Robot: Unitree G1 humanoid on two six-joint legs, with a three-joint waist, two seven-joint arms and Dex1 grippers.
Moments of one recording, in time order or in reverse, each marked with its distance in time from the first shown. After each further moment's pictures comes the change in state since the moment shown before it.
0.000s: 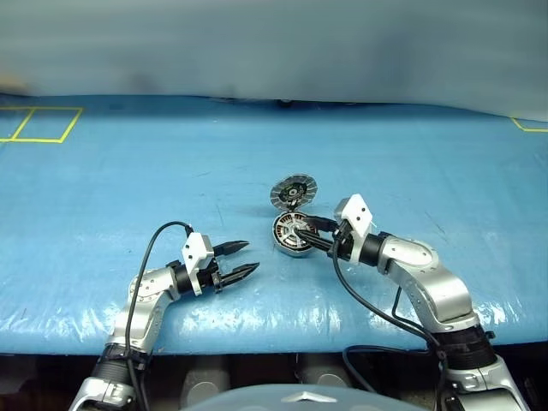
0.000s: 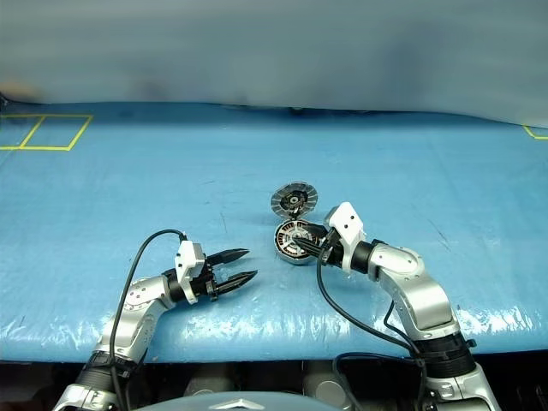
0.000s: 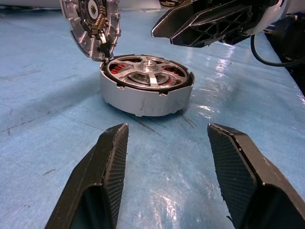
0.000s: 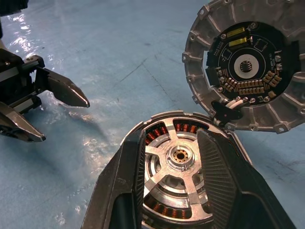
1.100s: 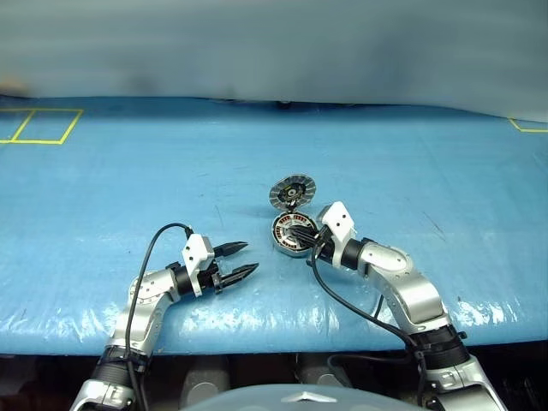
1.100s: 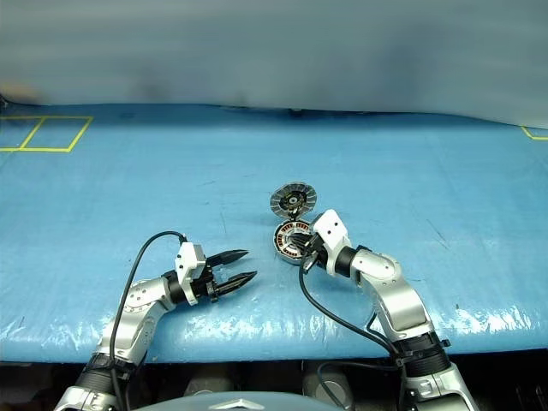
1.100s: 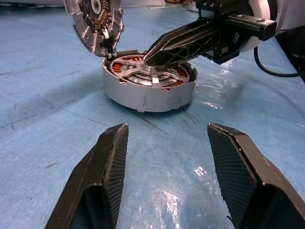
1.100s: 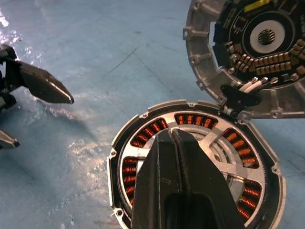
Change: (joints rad) left arm 0.010 -0.002 0.000 0.000 0.016 -0.005 0.021; right arm 0.002 0.094 0.026 0.066 -0.073 -0.056 -0.085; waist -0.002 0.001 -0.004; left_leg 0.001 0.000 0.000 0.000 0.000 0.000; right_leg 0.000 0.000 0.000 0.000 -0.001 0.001
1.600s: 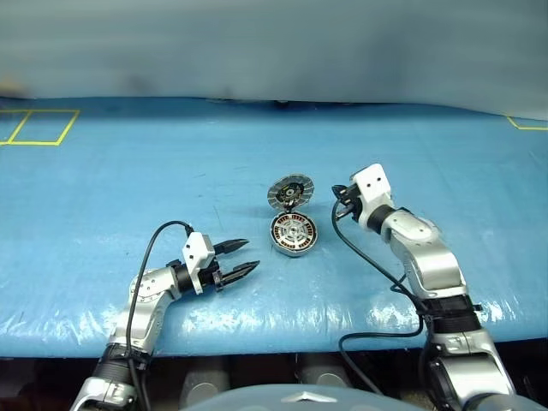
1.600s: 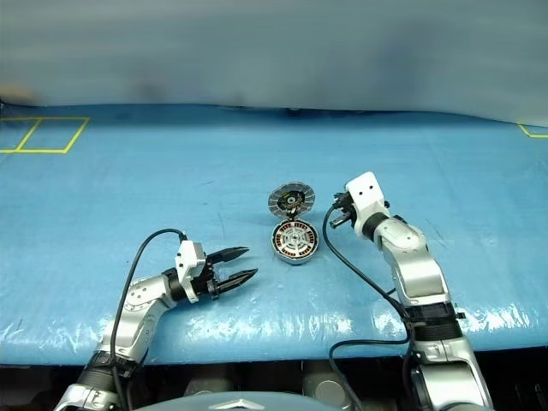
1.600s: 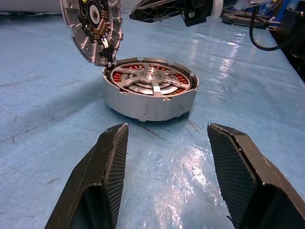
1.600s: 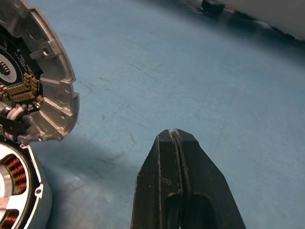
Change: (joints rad) left arm -0.012 -0.008 0.000 0.007 0.000 -0.021 0.000; right arm -0.204 -0.020 -0.101 0.206 -0.128 0.021 -0.214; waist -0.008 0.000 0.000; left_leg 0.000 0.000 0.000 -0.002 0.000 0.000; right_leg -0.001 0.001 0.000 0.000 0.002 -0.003
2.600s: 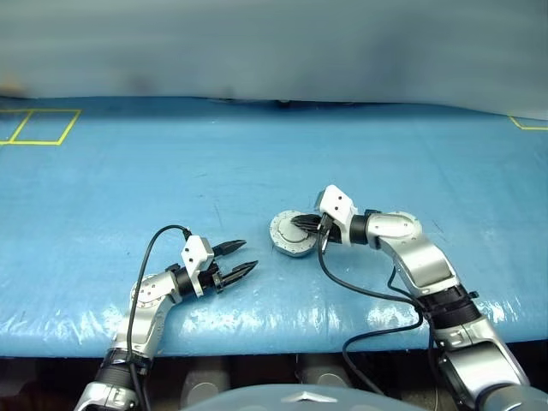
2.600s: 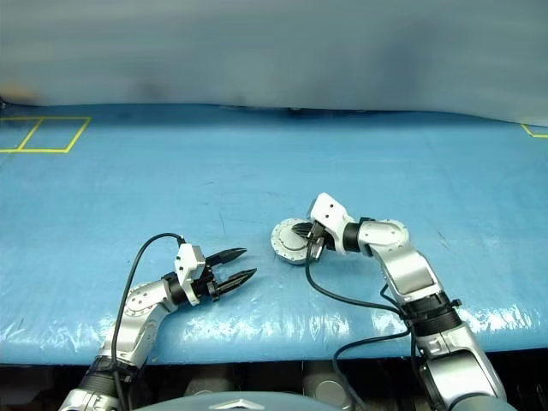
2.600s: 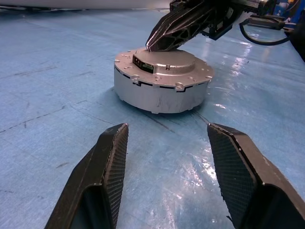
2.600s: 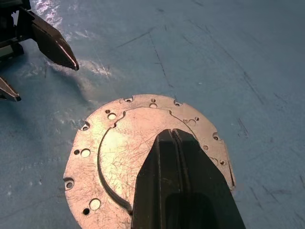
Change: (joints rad) left arm 0.024 -0.011 0.001 0.017 0.005 -0.032 0.043; right arm 0.026 -0.110 0.201 -0.076 -0.006 -0.087 0.434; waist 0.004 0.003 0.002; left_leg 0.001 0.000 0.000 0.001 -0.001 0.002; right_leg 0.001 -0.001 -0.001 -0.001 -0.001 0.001
